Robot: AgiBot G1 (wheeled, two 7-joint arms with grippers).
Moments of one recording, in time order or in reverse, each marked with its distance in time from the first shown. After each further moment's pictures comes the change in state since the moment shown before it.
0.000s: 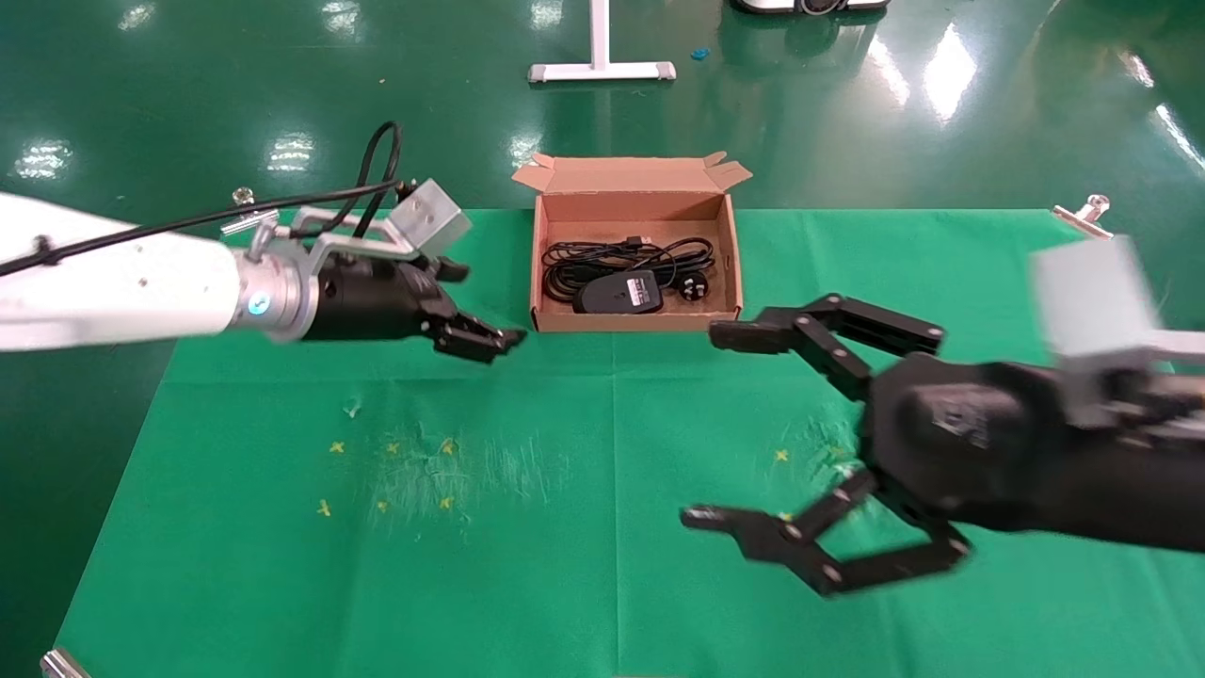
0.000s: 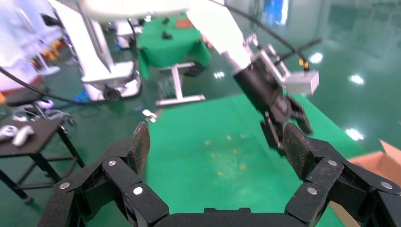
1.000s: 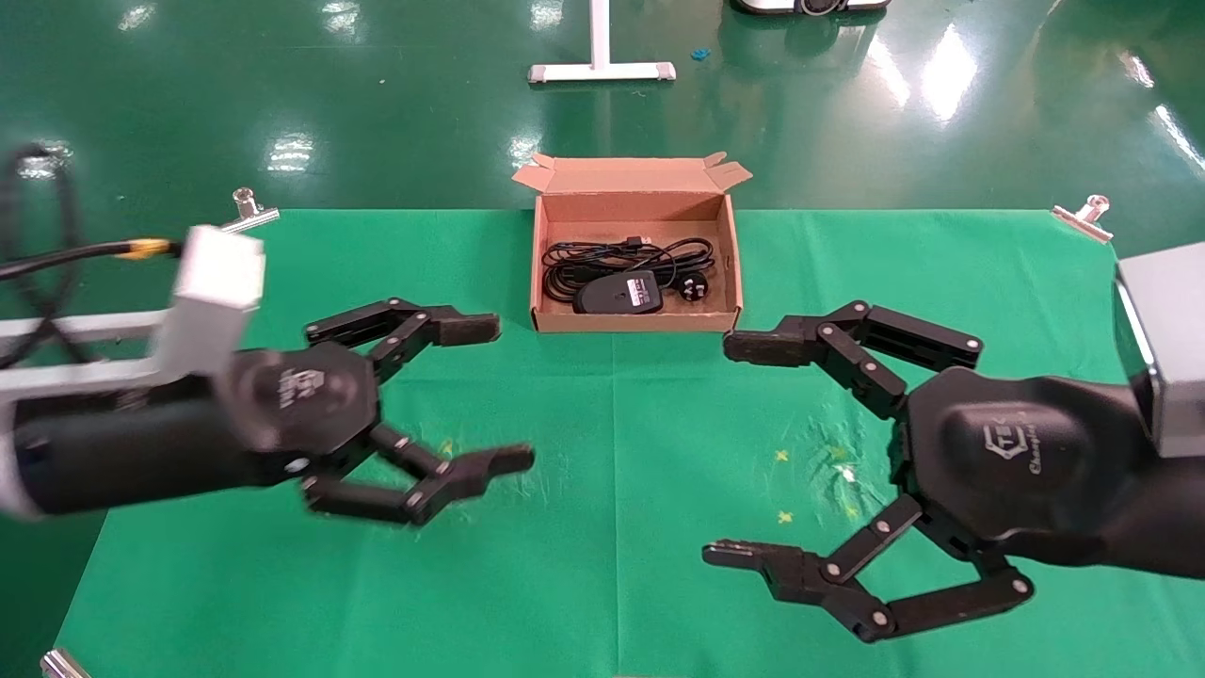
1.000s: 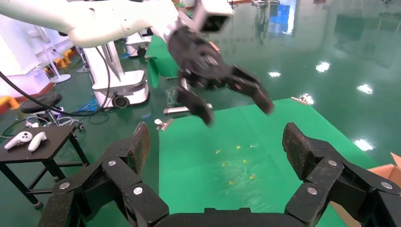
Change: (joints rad) left arm 0.446 -0.338 -0.512 -0.389 -0.683 0.420 0.345; right arm -0.033 0.040 0.020 0.019 0.083 -0.032 -0.009
